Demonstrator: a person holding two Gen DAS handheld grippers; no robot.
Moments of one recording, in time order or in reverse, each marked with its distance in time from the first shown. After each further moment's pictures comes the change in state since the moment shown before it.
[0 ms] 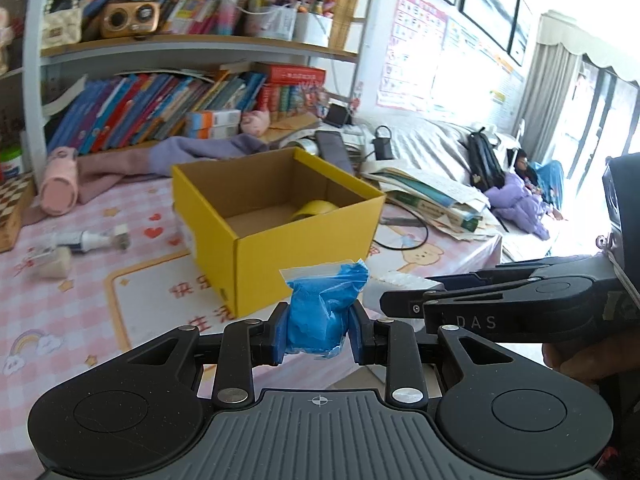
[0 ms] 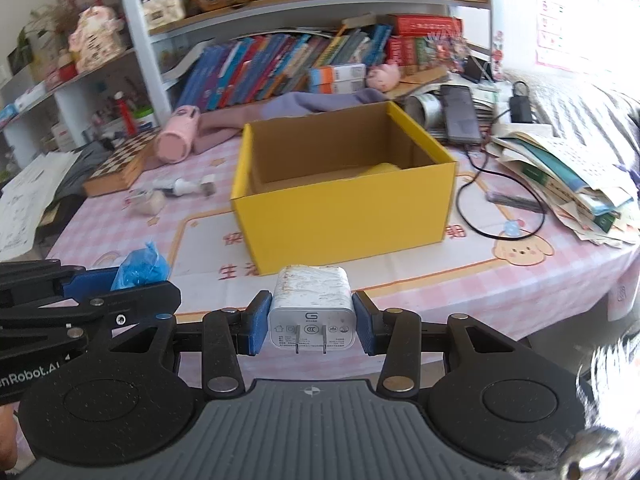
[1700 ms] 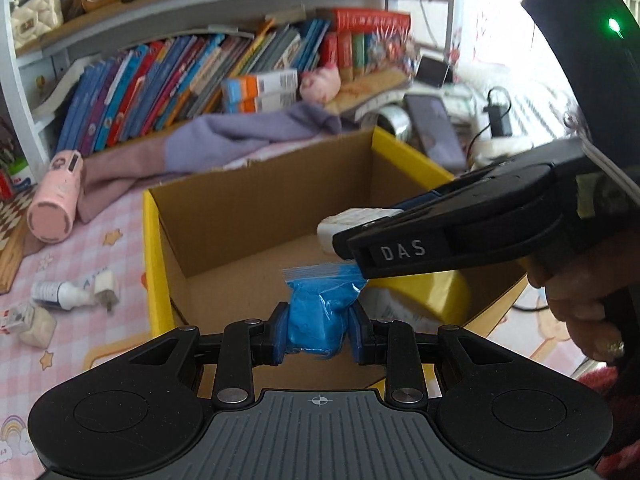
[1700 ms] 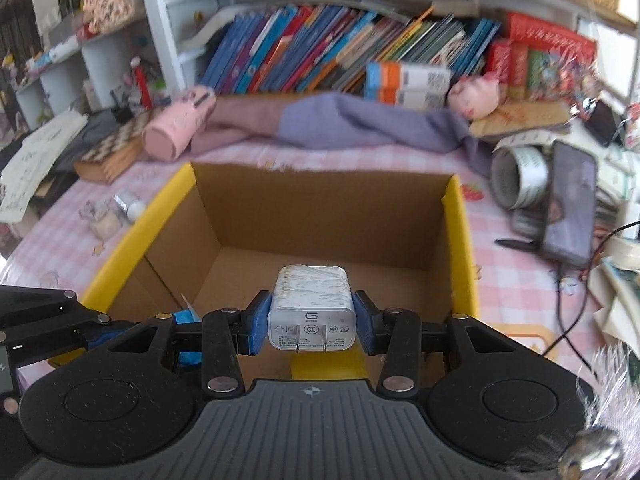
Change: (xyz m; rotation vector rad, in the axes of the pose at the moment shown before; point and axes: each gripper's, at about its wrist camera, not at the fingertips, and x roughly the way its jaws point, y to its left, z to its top) left arm 0.206 0.008 0.089 -0.024 0.162 0.312; right arm 0.222 -0.079 0.165 -0.277 0.123 0.257
